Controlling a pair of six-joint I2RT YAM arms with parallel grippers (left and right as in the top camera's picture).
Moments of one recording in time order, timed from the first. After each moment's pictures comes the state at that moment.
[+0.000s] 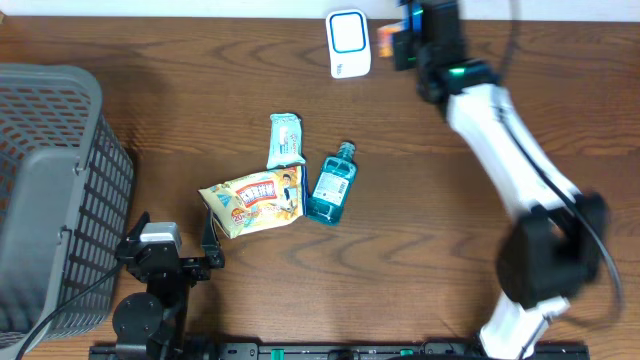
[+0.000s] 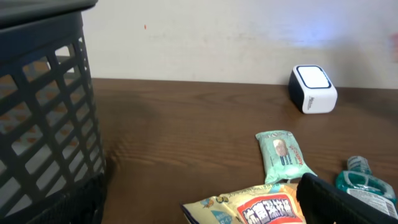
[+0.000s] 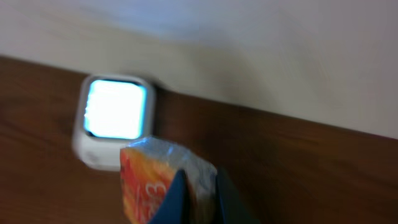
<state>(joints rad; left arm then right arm) -0.07 0.01 0.31 -0.45 -0.08 -0.04 0.26 1.89 1.68 -0.36 0.20 -0.07</state>
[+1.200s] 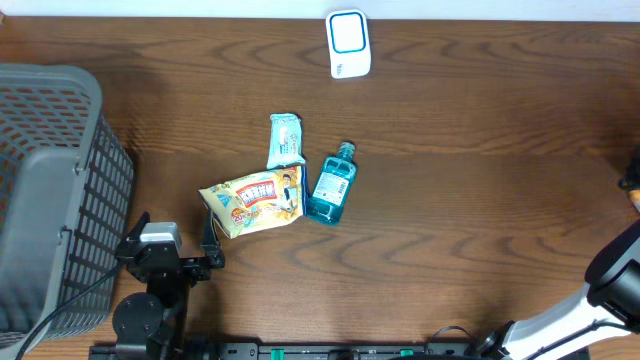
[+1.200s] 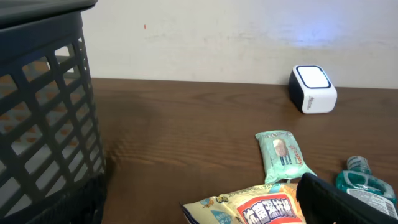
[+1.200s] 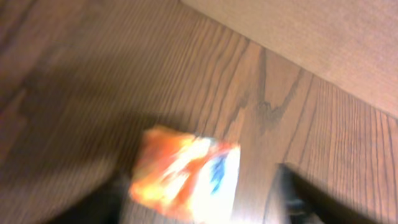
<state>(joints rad) -0.07 0.01 0.31 -0.45 -0.08 -0.04 -0.67 1.93 1.38 -0.46 0.57 0.29</state>
